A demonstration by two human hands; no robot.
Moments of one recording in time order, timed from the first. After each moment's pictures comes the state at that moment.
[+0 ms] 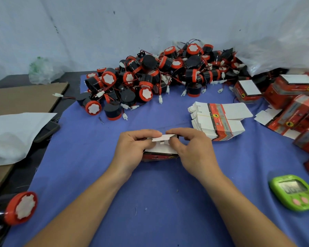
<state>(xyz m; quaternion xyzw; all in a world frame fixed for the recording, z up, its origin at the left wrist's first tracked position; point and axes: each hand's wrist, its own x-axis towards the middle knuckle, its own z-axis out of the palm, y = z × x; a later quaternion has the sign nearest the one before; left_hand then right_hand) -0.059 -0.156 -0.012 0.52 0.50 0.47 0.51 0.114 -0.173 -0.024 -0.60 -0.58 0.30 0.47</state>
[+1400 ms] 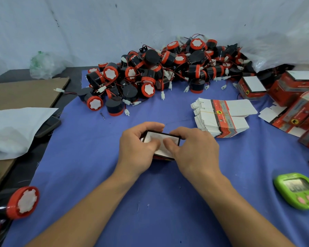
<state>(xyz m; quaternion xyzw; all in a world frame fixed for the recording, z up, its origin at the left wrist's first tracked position) -0.054 -0.163 -0.023 0.60 0.50 0.51 0.36 0.098 -0.189 -0.013 -0.68 -0.64 0.09 0.34</state>
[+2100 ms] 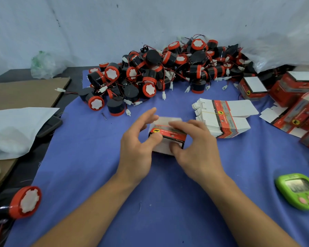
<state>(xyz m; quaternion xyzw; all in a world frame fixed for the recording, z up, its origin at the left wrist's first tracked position) -0.058 -0.172 -0.018 0.62 0.44 0.55 0.35 0.103 -0.192 -0.013 -0.60 -0.64 0.18 0.45</state>
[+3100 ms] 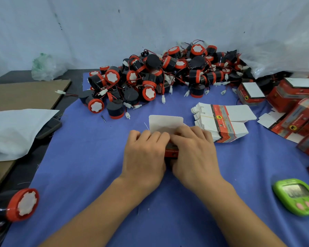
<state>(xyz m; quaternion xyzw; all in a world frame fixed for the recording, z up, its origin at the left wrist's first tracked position) -0.043 -0.181 -0.014 0.80 0.48 0.31 -0.20 0.098 -0.191 -0.015 -0.62 -0.74 -0.08 0.25</state>
